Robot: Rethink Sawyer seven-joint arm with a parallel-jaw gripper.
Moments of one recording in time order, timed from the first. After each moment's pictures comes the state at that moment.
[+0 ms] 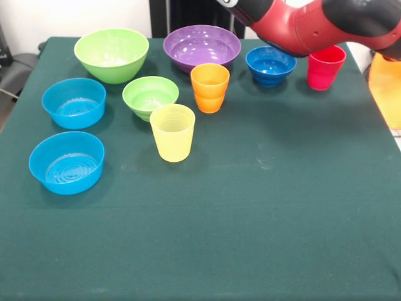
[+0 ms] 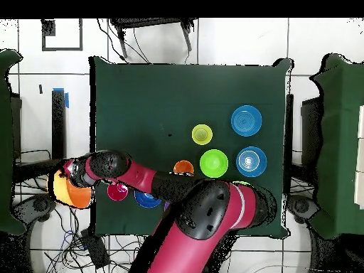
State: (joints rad) arm -0.45 -0.07 0.82 1.90 0.26 0.31 1.97
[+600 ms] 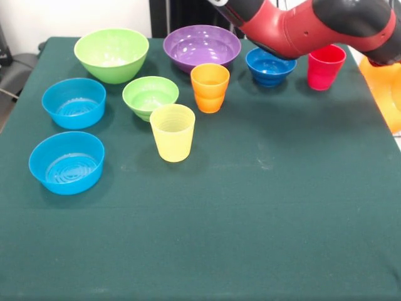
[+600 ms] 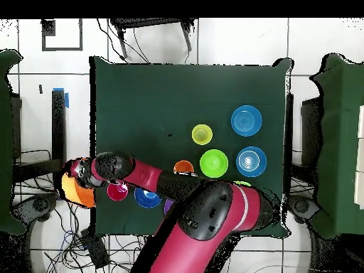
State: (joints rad) arm -0.46 -0.07 0.78 1.88 0.17 0.32 1.97
